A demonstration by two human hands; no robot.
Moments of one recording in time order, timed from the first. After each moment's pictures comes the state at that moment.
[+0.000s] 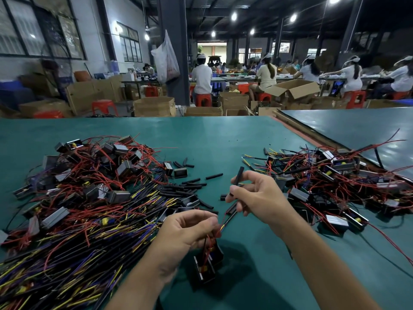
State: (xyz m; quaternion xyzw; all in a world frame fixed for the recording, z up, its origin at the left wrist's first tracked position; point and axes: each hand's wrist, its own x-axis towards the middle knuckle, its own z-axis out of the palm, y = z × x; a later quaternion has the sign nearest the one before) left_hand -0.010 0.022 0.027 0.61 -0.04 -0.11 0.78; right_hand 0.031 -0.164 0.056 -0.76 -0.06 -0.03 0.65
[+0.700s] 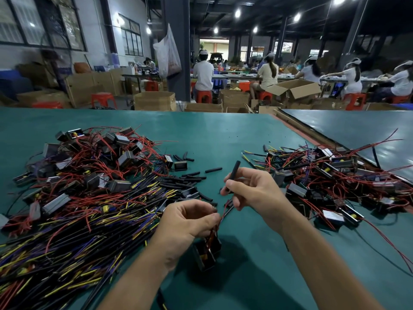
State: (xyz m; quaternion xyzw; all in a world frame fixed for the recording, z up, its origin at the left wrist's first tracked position) left_hand -0.015 0.016 0.028 0.66 -0.04 -0.06 0.74; right_hand 0.024 -0.159 0.055 -0.72 -0.11 -0.01 0.69
